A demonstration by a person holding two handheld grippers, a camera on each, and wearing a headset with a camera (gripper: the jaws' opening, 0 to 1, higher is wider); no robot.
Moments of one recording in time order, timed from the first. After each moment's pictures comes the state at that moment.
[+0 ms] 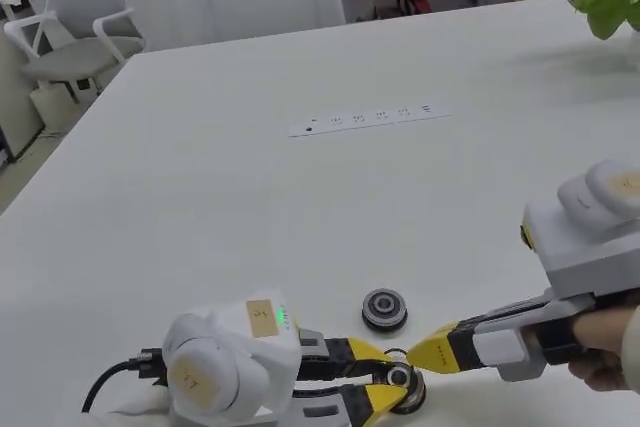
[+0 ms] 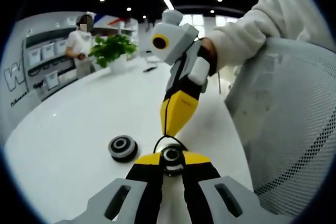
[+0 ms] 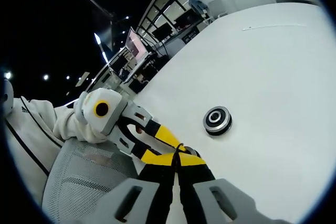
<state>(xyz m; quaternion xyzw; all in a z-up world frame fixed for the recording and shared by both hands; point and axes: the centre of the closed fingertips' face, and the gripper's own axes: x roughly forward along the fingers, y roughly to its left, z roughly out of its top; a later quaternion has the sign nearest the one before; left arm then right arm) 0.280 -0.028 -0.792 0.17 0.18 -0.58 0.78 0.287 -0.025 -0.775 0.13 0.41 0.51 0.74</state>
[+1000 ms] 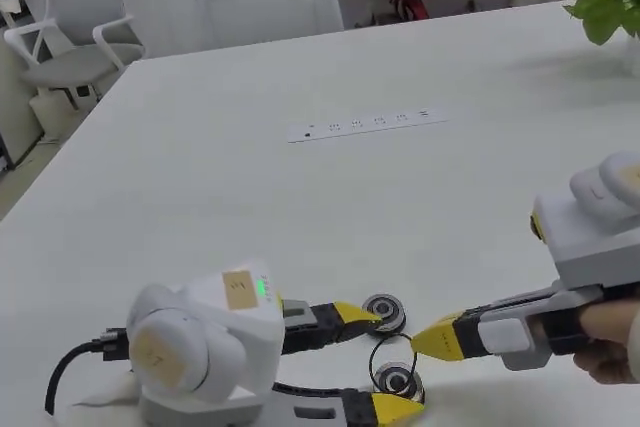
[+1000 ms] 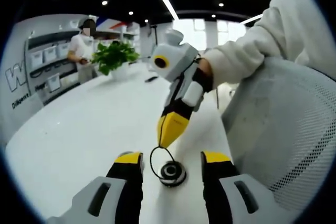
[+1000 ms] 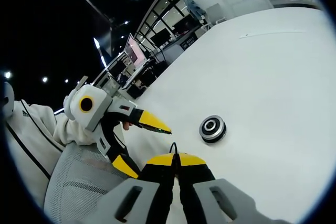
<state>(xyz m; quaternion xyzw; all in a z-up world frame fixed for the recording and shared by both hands) 0.279 -0.027 -0.749 0.15 0.16 -0.58 0.79 0.297 -0.032 -0.762 0.14 0.39 0.50 0.76</state>
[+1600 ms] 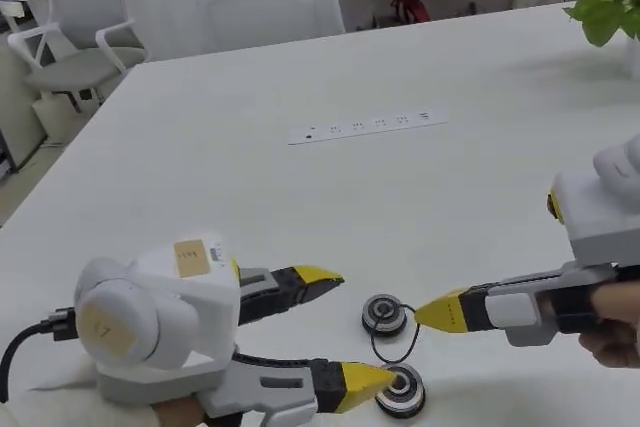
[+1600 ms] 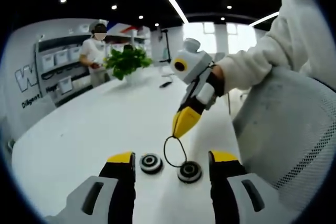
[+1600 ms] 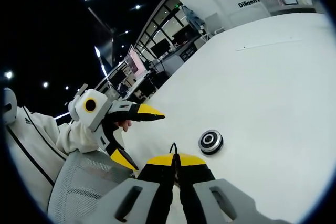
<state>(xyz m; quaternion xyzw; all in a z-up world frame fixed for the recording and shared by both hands) 0.296 0.000 -0.724 0.14 0.14 -0.54 0.82 0.309 -0.036 -0.740 0.17 0.35 0.50 0.78</state>
